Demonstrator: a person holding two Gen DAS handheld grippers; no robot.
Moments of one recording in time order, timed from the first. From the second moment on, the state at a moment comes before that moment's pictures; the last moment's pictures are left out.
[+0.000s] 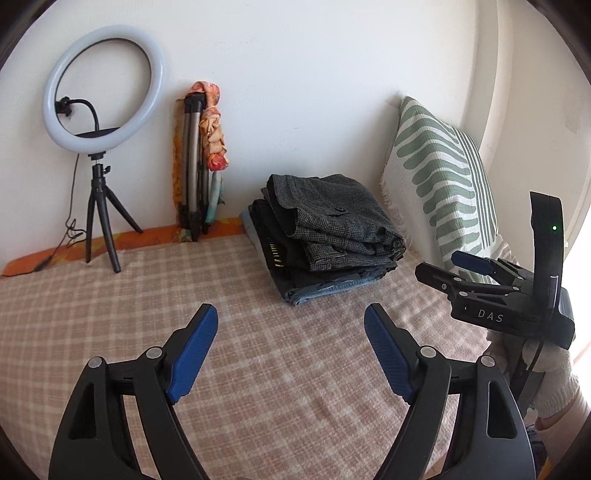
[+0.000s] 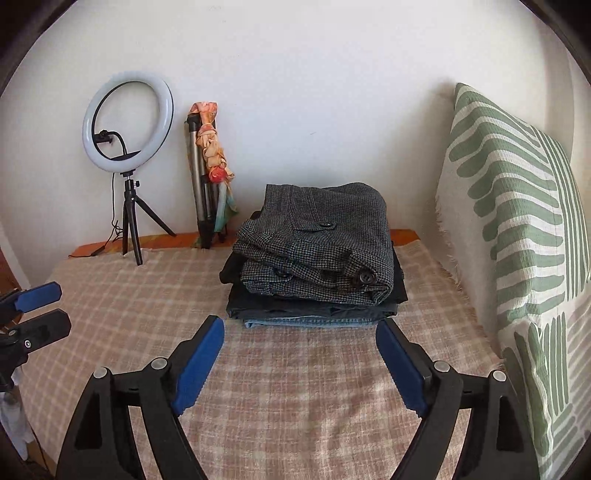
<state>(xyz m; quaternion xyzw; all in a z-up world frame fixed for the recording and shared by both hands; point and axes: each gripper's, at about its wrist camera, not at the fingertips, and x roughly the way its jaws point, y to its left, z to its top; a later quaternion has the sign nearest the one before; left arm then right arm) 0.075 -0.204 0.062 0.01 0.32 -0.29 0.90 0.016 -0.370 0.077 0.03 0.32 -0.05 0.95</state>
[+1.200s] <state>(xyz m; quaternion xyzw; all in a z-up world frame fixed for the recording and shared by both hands) 0.039 -0.174 0.019 0.05 0.32 -0.24 0.92 -0.014 -0.321 0.039 0.04 0.30 -0.06 0.95</state>
